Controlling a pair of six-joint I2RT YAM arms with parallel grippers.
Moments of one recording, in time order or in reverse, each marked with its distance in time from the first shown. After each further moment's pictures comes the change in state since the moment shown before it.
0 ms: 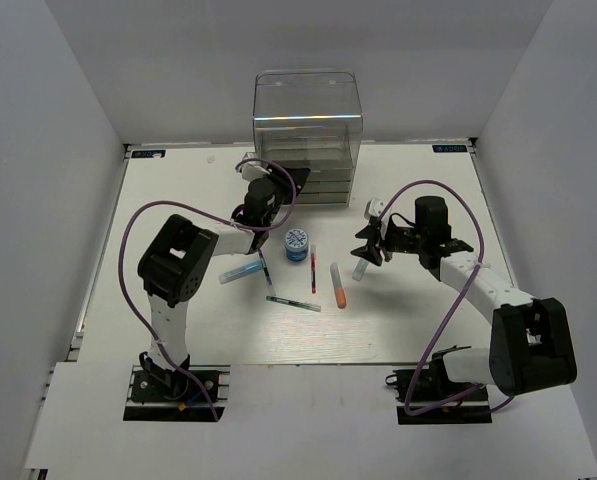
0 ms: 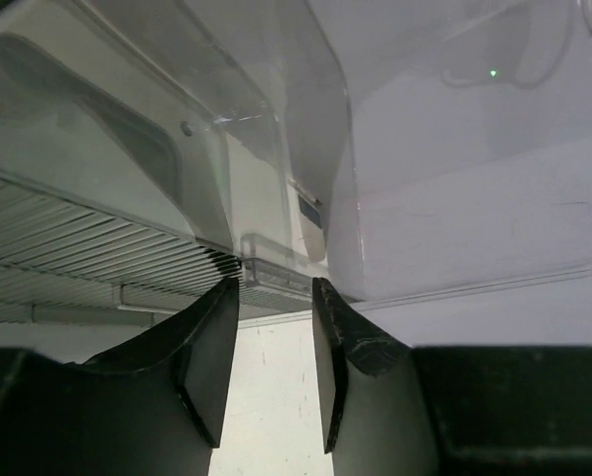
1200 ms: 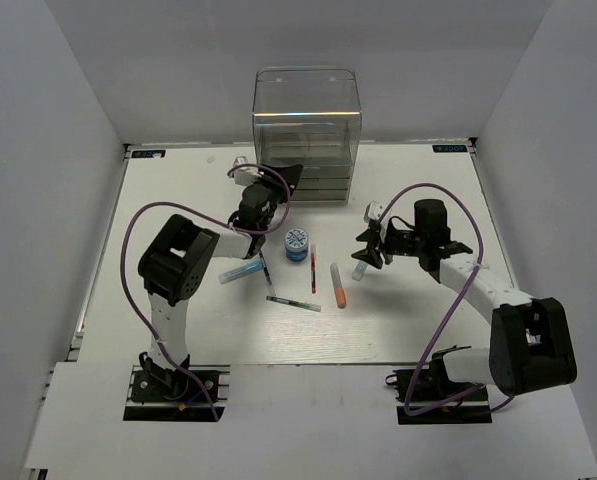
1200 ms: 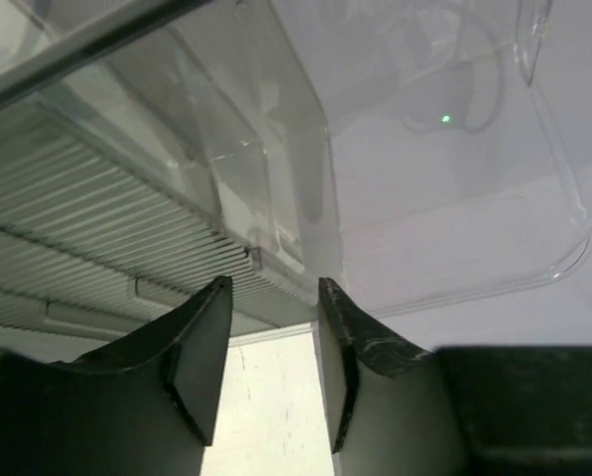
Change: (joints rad) left arm 0.010 0.011 -0.065 0.163 -0.058 -0.031; right arm 0.000 0.000 -0.022 -0.002 0.010 -0.015
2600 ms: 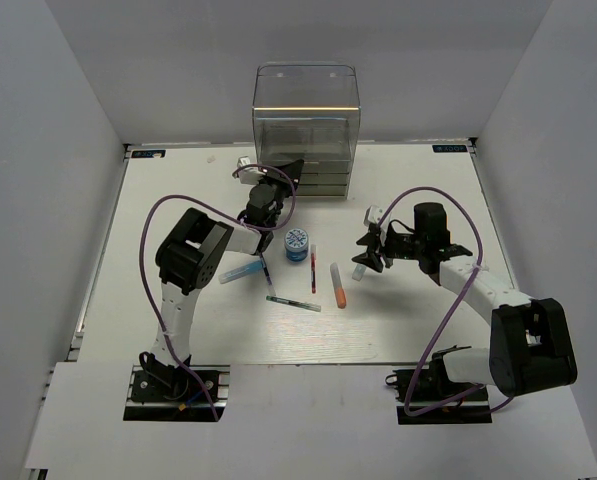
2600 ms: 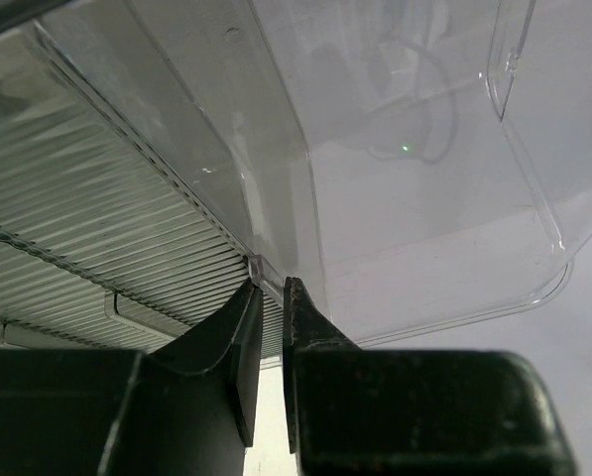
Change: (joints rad) left arm -0.003 0.152 0.125 0.127 -0.061 -0.063; right arm -0.001 -0.005 -0.023 0.001 0.000 -0.007
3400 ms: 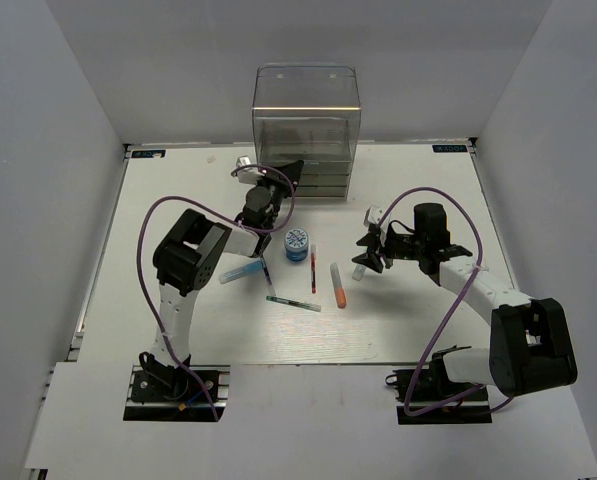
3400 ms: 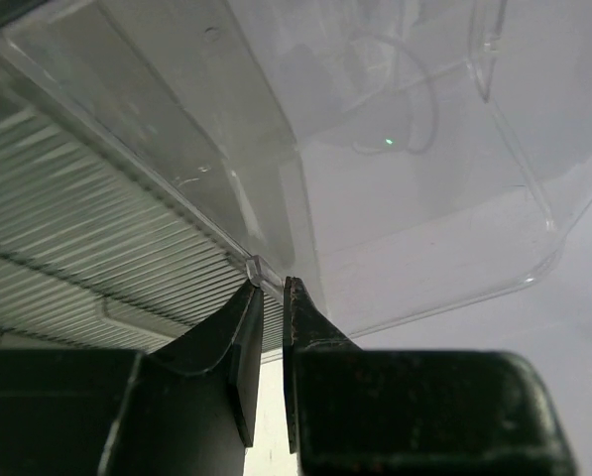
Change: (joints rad) left arm -0.001 -0.016 -0.041 0.055 0.043 0.060; right arm 0.000 0.000 -0.007 0.000 0.000 0.000
